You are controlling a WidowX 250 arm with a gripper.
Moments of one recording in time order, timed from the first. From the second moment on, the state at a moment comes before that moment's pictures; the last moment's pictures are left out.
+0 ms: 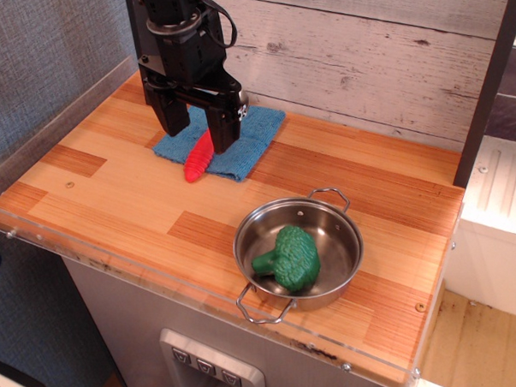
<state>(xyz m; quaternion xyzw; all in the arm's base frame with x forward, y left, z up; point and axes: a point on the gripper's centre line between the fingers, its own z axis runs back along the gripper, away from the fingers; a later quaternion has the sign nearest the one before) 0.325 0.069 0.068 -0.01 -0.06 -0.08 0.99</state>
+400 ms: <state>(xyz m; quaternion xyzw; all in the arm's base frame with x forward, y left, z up) 0.321 0.067 0.060 -0.02 -0.05 -0.08 1.00</state>
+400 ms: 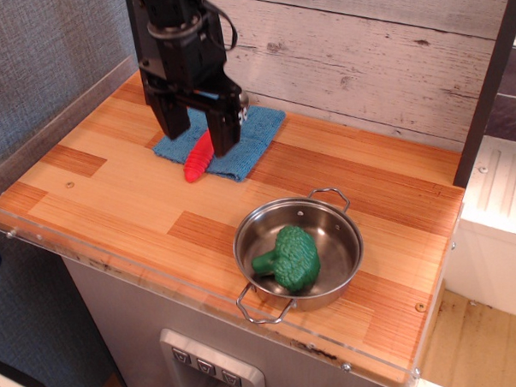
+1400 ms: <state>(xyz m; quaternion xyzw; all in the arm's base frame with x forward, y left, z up) 0.243 -0.046 0.051 -0.03 -0.03 -0.27 0.96</state>
